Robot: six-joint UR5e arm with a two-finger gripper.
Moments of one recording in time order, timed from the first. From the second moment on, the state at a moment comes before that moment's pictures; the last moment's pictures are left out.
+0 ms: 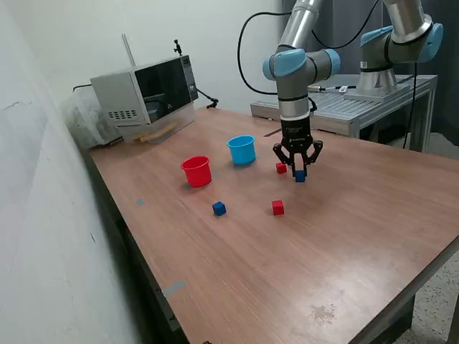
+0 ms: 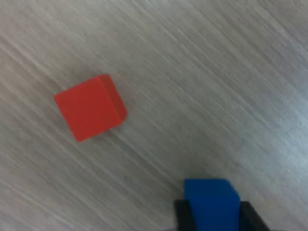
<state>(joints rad) 0.05 -0.93 1.77 -2.44 -1.56 2.49</state>
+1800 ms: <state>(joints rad) -0.34 -1.12 1.74 -2.37 -1.56 2.50</state>
